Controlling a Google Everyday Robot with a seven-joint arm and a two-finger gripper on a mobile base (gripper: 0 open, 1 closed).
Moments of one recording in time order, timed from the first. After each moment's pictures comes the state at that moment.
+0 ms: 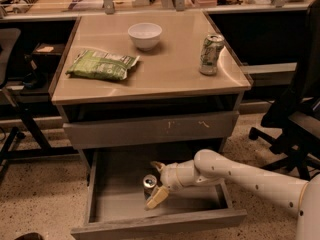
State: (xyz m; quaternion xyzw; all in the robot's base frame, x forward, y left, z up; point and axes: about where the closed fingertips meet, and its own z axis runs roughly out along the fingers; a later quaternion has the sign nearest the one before) arm 0.513 0.044 0.448 -0.55 0.67 0.38 0.33
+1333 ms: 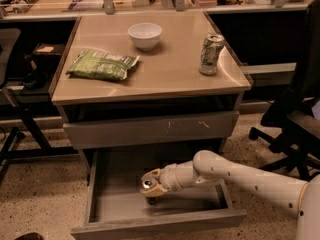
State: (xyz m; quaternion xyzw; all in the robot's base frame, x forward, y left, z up) arm 0.510 0.046 0.447 -0.55 0.66 0.38 0.34
